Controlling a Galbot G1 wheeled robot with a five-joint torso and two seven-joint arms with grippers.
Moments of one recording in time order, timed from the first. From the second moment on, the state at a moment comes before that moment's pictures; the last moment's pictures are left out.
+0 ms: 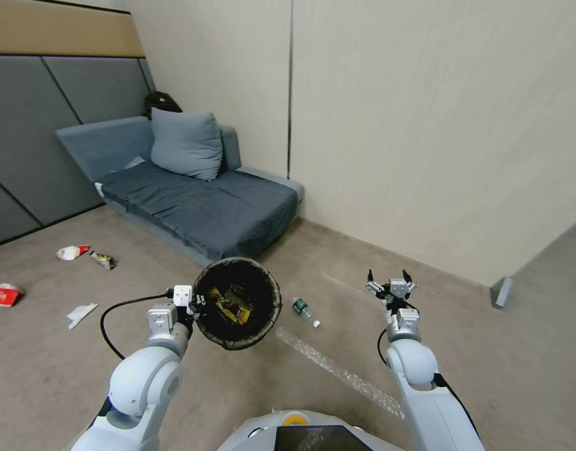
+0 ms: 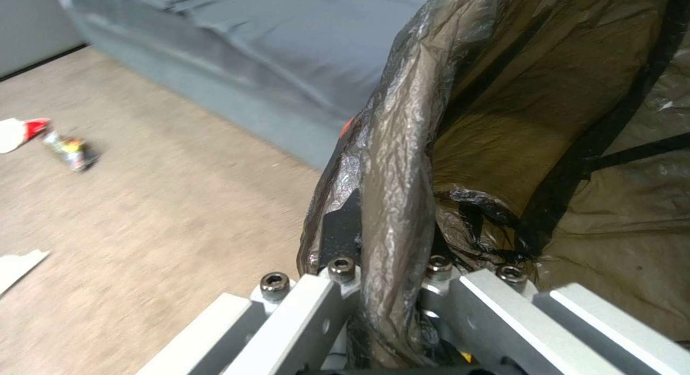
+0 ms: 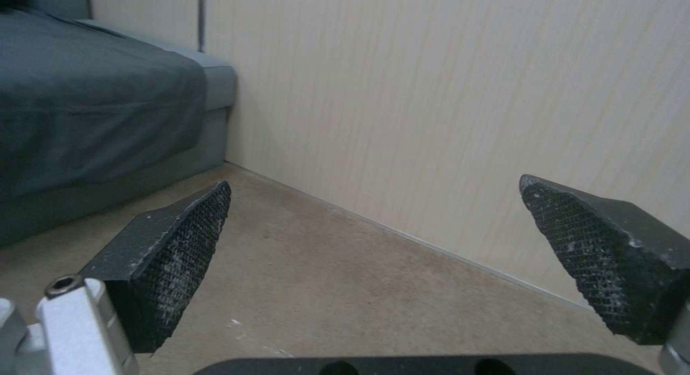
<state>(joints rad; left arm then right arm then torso) 1.51 -1.20 -0.60 -2.37 -0.42 0.74 -0.32 -1.39 1.35 0.56 1.96 0.04 -0.11 0.22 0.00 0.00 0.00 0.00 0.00</state>
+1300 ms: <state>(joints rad) 1.54 -1.22 -0.61 -2.40 -0.37 0.74 -0.33 -1.00 0.86 0.25 1.89 0.85 -0.75 0.28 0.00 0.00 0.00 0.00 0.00</state>
